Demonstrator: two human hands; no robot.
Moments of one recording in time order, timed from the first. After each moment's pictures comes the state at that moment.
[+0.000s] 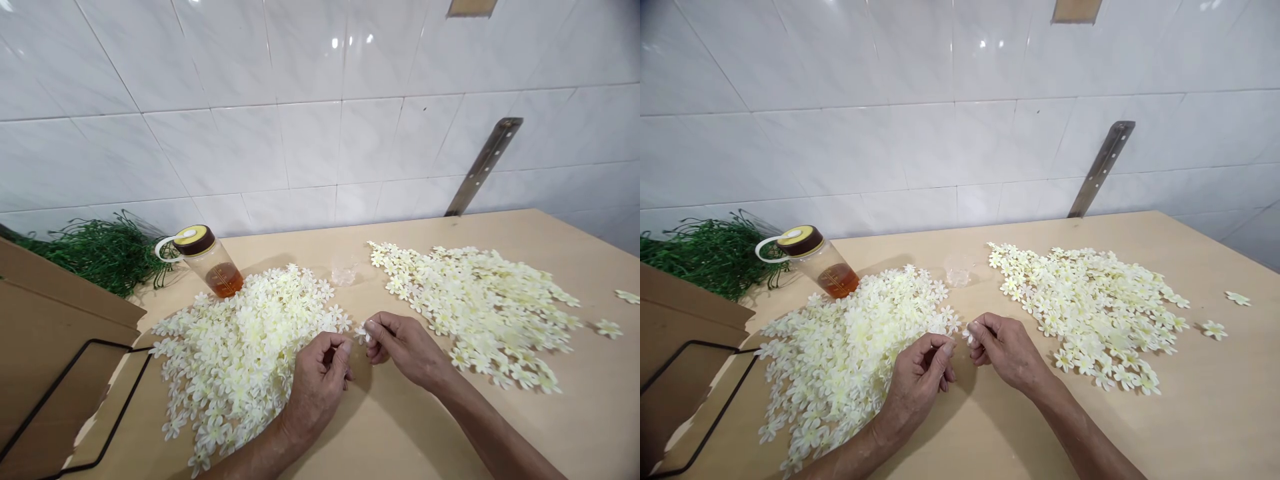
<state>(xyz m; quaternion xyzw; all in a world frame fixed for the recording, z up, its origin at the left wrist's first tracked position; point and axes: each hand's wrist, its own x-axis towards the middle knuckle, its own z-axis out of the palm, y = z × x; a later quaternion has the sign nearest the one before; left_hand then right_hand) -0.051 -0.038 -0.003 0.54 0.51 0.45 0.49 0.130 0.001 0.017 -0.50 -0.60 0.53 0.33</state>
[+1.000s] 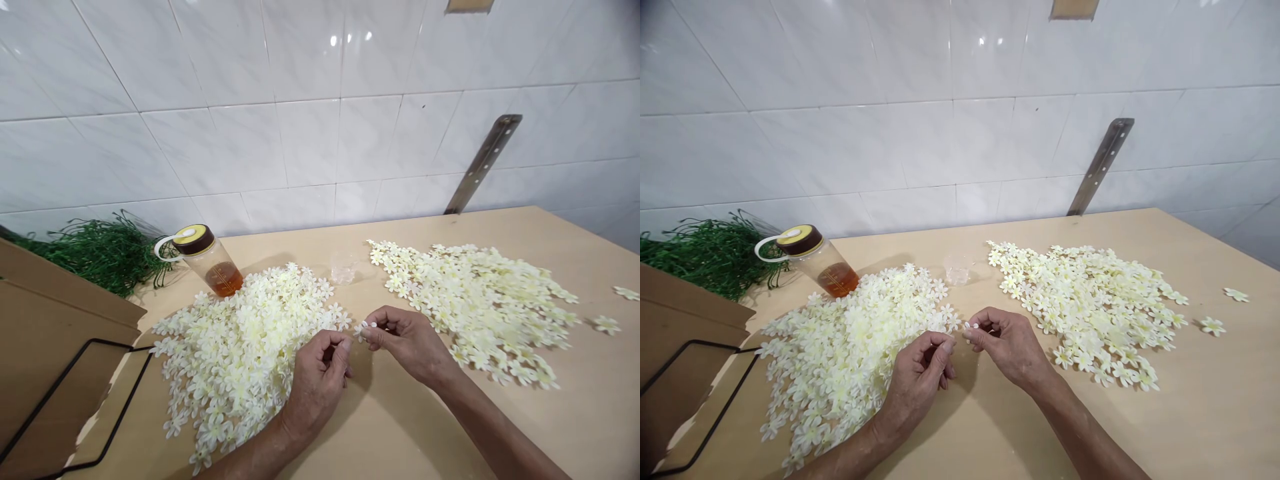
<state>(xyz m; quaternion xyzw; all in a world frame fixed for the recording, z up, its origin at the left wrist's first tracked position) -0.051 -0.038 -0.005 0.55 0.51 0.45 0.49 0.132 0.001 0.013 -0.50 -0.60 0.50 0.37</state>
